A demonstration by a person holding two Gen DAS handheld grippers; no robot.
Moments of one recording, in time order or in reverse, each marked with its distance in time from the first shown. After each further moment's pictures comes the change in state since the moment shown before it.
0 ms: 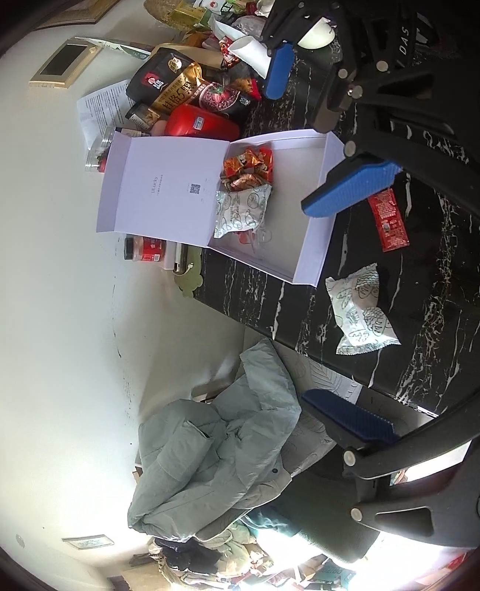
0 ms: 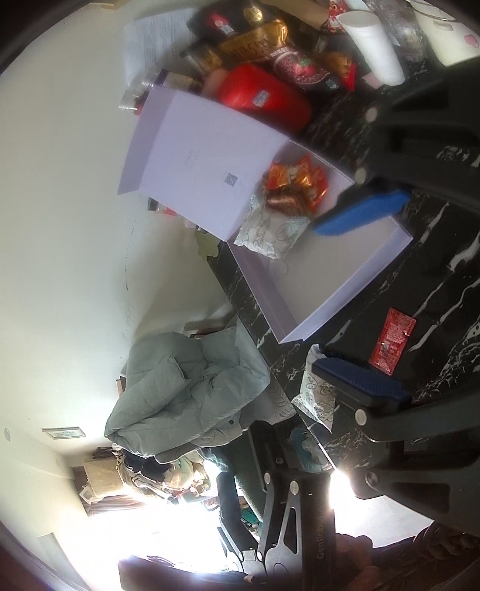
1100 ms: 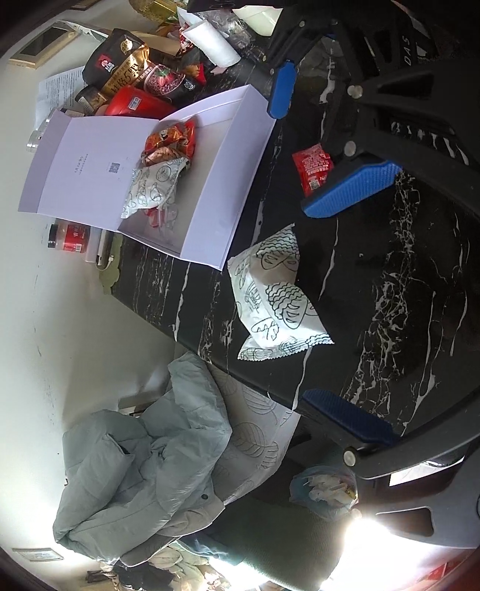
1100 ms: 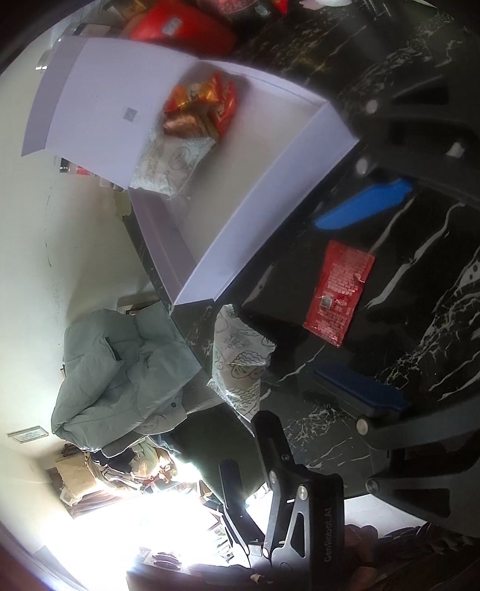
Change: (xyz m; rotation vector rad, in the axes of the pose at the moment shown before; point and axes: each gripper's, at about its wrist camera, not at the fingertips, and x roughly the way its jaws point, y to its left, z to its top) left arm 0.076 0.032 -0.085 -0.053 0.200 -0.082; right arm 0.093 0.026 -0.068 0.072 0.212 0.110
